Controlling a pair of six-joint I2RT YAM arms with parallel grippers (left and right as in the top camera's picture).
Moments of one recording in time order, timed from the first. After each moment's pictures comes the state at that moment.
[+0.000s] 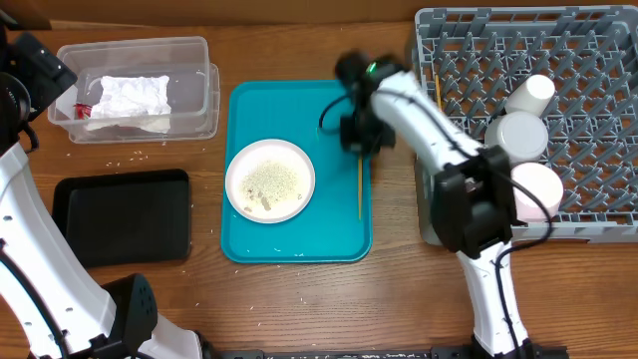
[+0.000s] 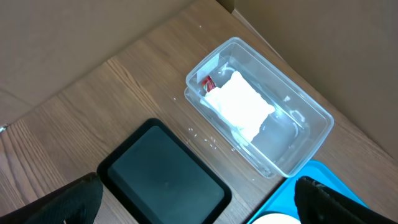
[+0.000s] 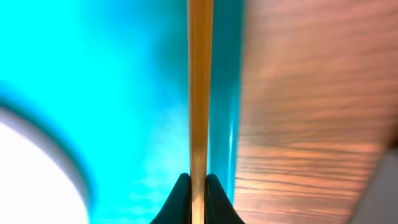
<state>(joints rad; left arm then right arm) 0.31 1.77 2.61 -1.69 -0.28 -0.47 0.43 2.37 2.20 -1.37 -0.09 0.48</state>
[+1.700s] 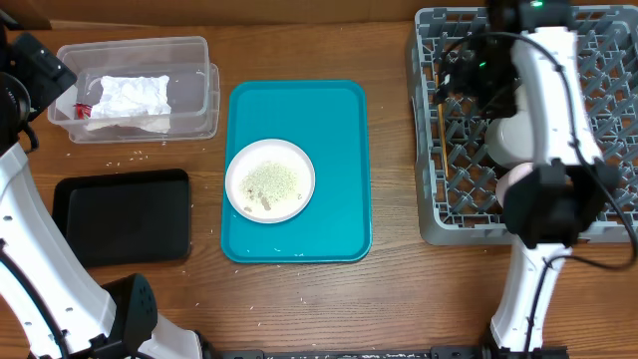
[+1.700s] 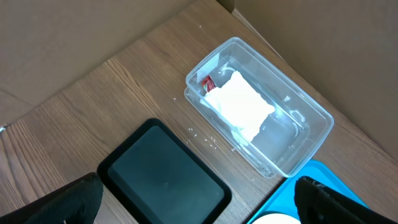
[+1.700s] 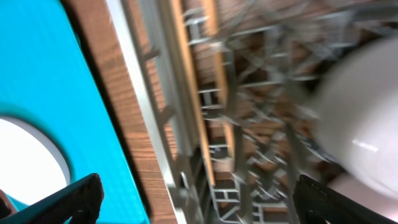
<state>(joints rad) 0.31 1.77 2.61 -1.69 -0.28 -0.47 -0.01 2.26 2.39 -1.64 -0.17 0.23</state>
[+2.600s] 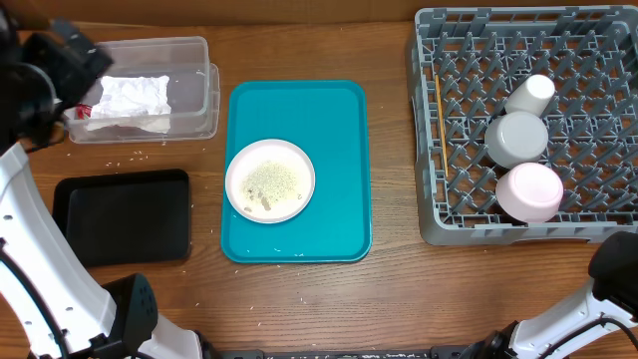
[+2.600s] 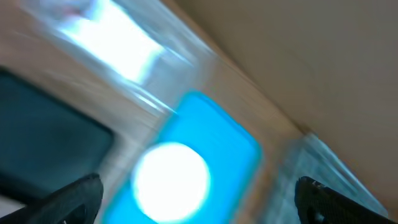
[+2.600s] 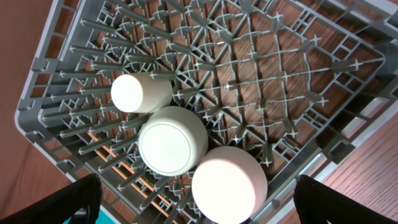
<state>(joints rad) 0.30 1.77 2.61 -1.69 0.24 -0.56 -0.61 1.98 2.40 -1.64 -0.19 0.42</state>
